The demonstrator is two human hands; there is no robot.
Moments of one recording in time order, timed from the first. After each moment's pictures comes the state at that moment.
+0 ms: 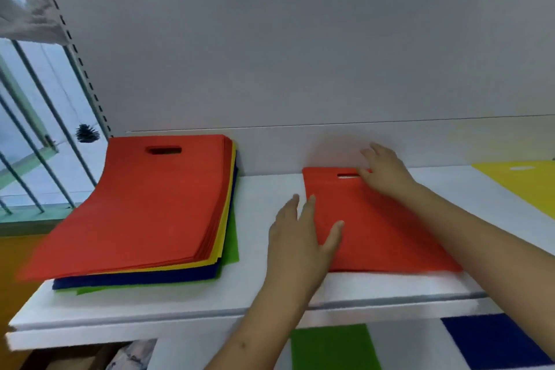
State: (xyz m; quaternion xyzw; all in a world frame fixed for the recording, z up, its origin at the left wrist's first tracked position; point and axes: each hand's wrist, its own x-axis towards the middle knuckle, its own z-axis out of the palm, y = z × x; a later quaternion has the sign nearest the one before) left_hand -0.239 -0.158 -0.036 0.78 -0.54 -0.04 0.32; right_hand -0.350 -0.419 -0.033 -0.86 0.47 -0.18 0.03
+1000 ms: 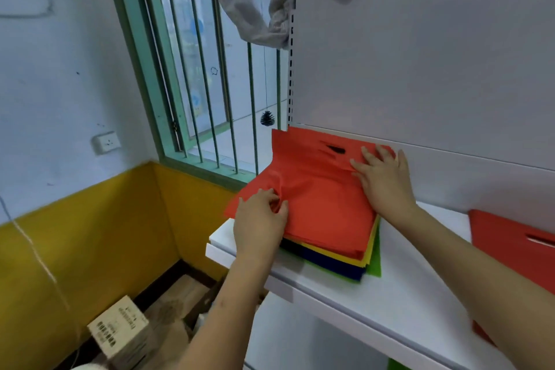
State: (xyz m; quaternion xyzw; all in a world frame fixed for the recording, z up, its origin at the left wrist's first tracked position) left_hand -0.046 -0.004 -0.016 0.89 -0.22 0.10 0.40; right_hand -0.086 -0.258 -0.011 -0.94 0.19 -0.26 -0.06
